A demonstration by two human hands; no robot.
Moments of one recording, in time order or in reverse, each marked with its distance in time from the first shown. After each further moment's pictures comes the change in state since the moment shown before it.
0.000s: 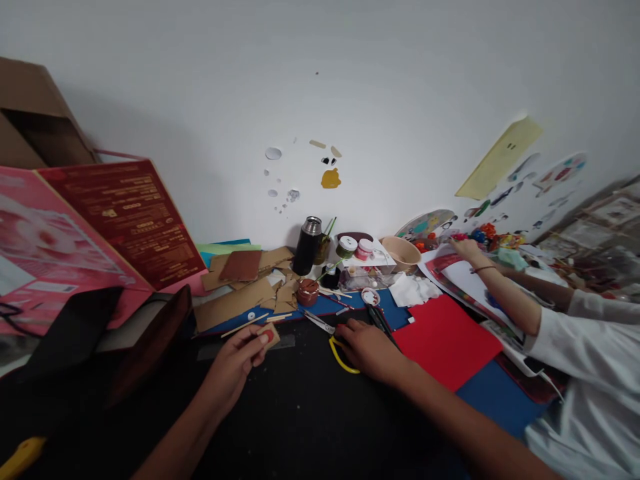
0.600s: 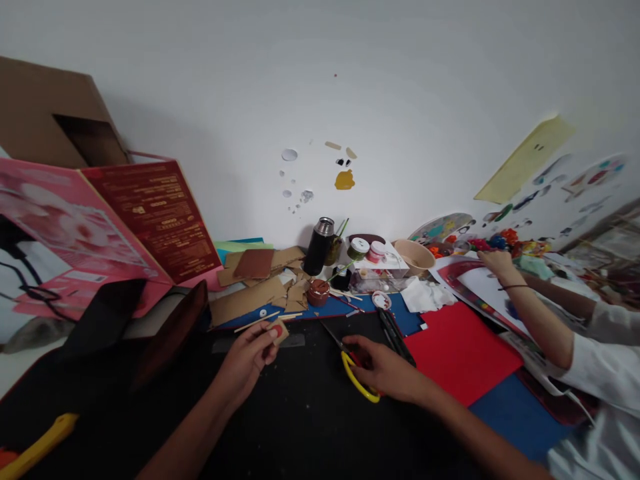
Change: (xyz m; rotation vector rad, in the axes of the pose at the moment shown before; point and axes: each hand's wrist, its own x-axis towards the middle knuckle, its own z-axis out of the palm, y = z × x) left_hand 0.004 -0.006 -0.002 -0.141 0.010 -0.028; right_hand -0.020 -0.010 -0.001 0.765 -0.177 0.266
